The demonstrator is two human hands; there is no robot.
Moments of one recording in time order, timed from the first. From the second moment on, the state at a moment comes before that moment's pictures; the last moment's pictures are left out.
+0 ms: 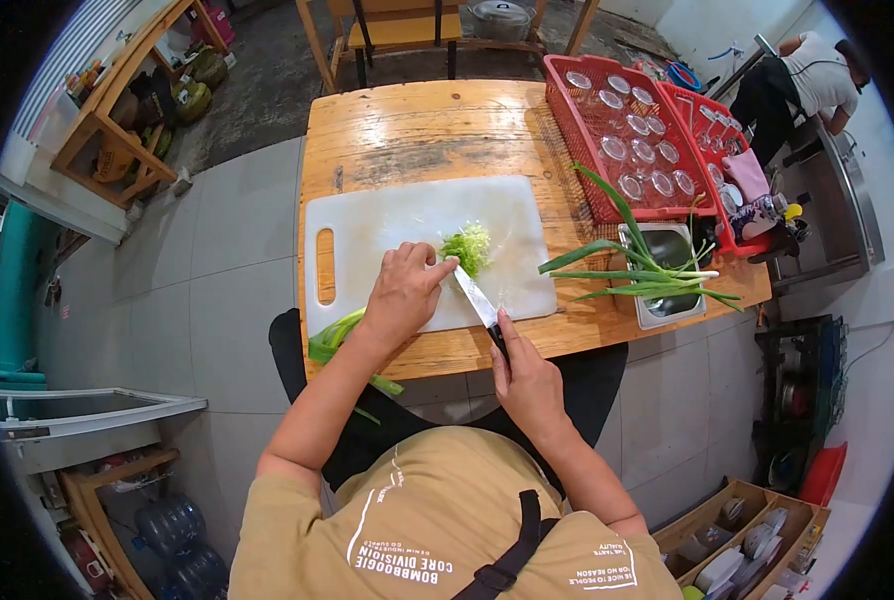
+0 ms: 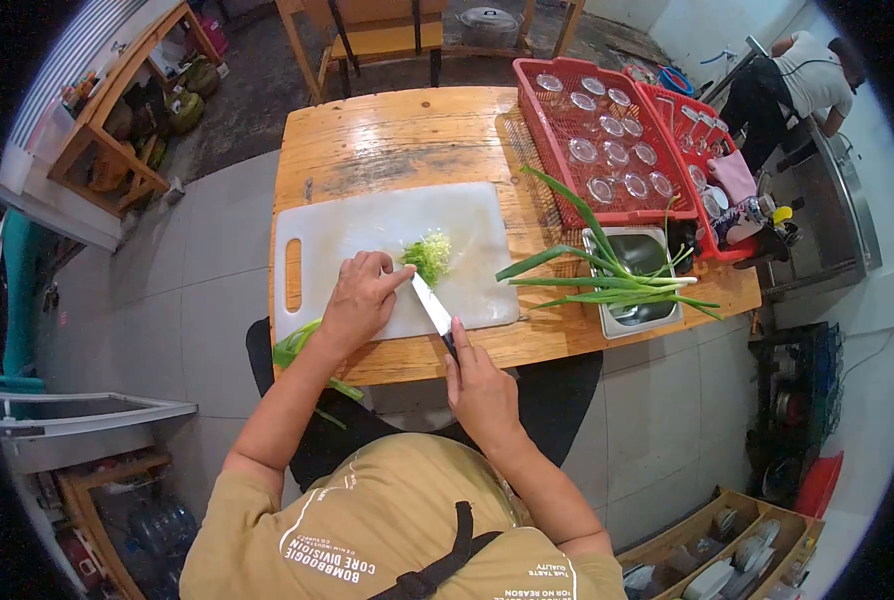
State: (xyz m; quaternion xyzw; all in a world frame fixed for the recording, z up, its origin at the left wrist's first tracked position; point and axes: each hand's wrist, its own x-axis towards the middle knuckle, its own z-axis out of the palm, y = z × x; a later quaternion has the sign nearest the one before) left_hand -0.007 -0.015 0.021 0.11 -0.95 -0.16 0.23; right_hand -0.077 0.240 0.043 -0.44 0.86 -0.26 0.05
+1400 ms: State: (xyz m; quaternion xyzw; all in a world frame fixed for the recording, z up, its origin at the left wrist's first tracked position) left_hand -0.009 -0.010 0.026 0.12 -0.93 -0.23 0.27; right_hand -0.084 0.250 0.051 -0.28 0.80 -0.47 0.27
